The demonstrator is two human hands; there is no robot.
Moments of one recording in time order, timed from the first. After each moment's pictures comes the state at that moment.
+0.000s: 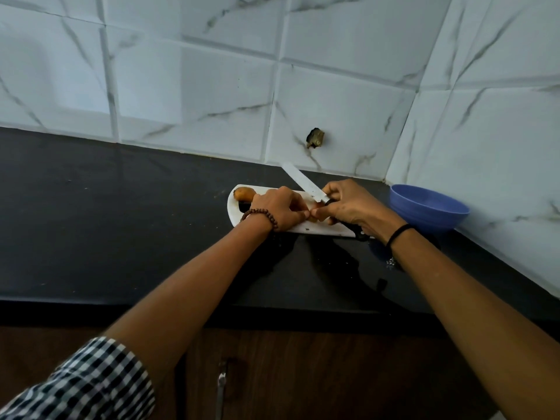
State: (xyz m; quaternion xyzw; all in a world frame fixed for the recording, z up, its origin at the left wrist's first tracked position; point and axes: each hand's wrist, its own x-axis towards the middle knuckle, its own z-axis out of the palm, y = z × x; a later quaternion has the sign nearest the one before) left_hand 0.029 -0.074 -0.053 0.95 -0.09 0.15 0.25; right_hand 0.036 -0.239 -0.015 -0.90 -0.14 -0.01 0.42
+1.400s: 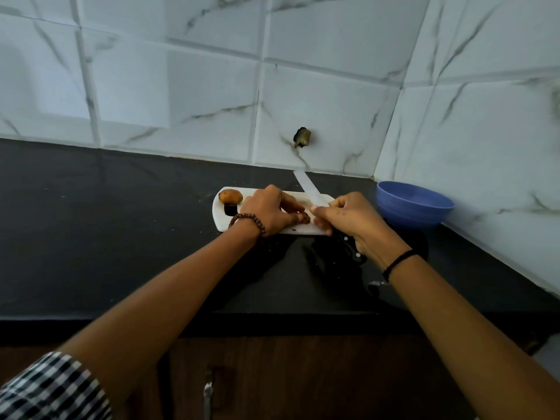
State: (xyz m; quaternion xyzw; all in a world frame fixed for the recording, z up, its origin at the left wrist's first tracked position) left_hand 0.025 -0.083 -0.054 0.92 -0.11 0.17 0.34; right_hand 0.011 -0.253 -0.030 -0.88 -0.01 -0.07 0.47
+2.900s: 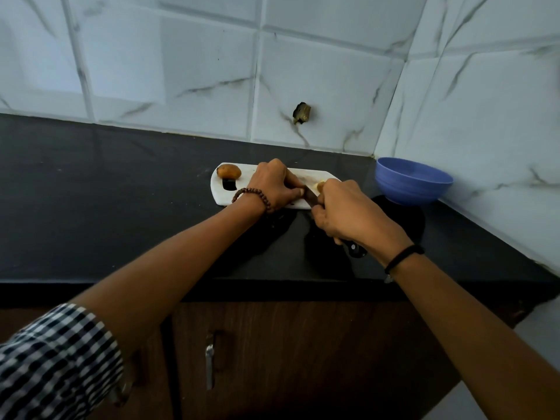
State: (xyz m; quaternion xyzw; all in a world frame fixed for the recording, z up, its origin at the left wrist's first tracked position) left_hand 0.011 -0.096 -0.050 0.91 -0.12 0.21 0.34; right_hand -0.055 -0.242 -0.018 -0.98 -0.15 -0.09 0.12
